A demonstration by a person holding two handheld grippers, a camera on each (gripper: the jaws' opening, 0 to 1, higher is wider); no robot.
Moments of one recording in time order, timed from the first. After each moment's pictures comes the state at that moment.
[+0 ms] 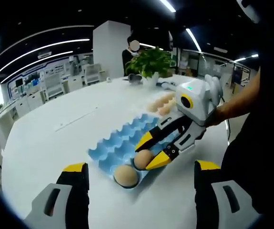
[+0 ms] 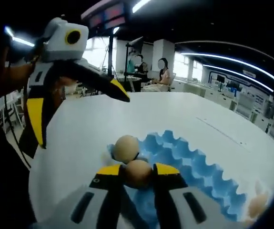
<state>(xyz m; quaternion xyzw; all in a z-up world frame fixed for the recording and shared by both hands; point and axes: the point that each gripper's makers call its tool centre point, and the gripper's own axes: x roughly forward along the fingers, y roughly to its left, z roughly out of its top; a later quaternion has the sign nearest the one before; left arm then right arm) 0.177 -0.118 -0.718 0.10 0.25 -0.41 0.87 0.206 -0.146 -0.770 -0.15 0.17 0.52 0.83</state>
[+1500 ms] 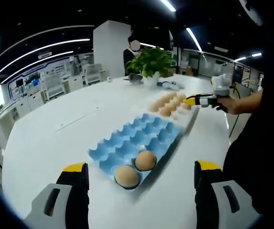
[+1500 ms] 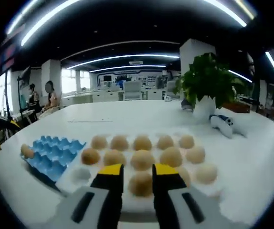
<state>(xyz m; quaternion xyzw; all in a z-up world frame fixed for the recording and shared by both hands) 0.177 -0.119 -0.719 0.11 0.25 -0.40 0.87 0.220 -0.469 -0.750 0.00 0.17 0.03 0.99</state>
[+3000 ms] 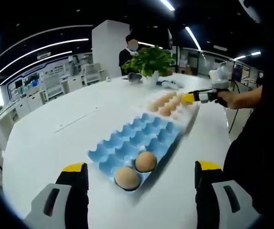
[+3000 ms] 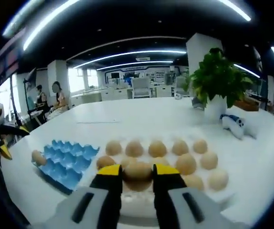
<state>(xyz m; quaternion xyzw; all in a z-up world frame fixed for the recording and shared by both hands) 0.177 -0.123 -0.719 0.11 0.25 -0.41 0.87 0.222 -0.429 -0.726 0.02 0.18 0.09 0.98</state>
